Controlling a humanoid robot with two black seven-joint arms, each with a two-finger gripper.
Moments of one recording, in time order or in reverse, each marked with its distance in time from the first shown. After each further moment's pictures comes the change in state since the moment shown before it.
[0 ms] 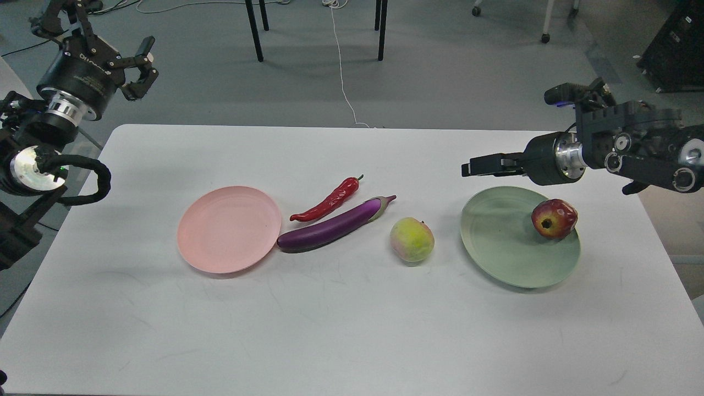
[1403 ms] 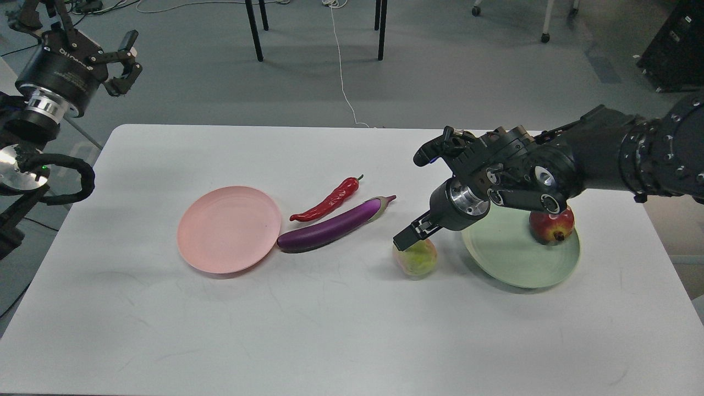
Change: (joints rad) left arm 0.006 0.043 -0.004 -0.002 0.000 -0.014 -0.012; right arm 0.107 0.428 -0.298 -0.023 0.020 0.067 -0.003
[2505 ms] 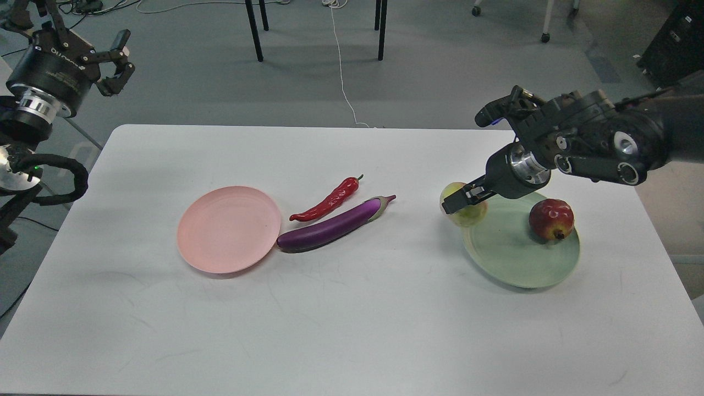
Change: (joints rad) left arm 0.003 0.013 0.001 0.002 0.000 -0.001 0.003; right arm 0.039 -0.297 -0.006 0.060 -0.103 -0.003 0.014
